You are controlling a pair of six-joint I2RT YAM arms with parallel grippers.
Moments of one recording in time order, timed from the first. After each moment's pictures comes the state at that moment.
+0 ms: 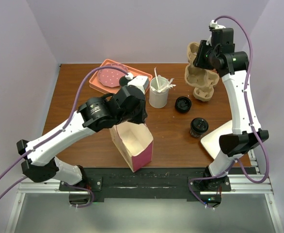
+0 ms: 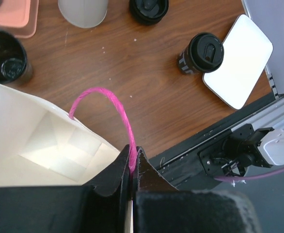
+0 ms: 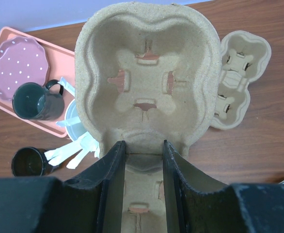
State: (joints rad) left arm -1.07 1.41 1.73 -1.04 -0.31 -0.66; right arm 0.19 1.73 2.20 -1.07 0.11 0.29
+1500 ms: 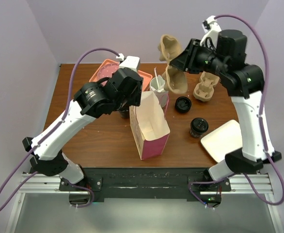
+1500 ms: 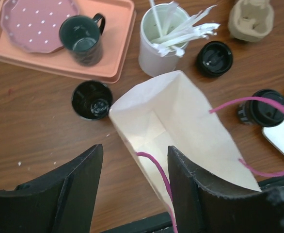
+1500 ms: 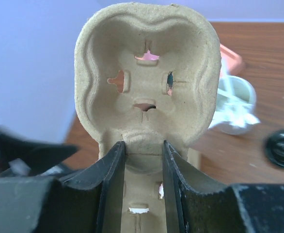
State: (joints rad) left arm -0.97 1.55 2.05 -1.20 -0.55 -0.50; right arm 0.38 1.56 2.26 -1.06 -0.22 0.44
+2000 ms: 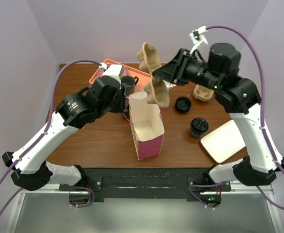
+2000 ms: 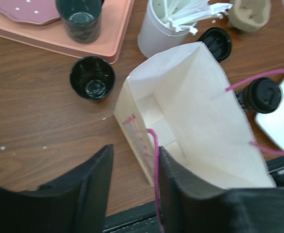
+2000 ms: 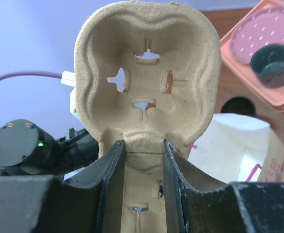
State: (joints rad) left arm -0.87 1.30 1.71 -1.08 -0.41 -0.53; right arm 0.58 1.38 2.03 -0.82 -0.28 0.71
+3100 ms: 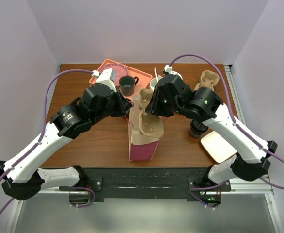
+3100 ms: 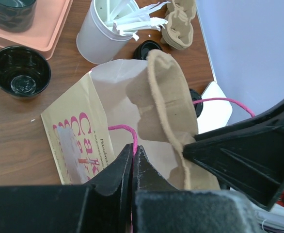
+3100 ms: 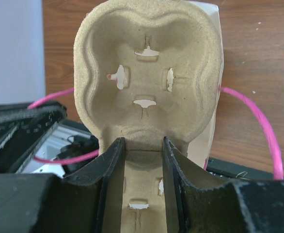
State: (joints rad) left arm -0.86 1.14 1.48 -0.81 -0.26 -0.76; right arm 0.95 1.44 1.86 -1.17 0.27 0.93
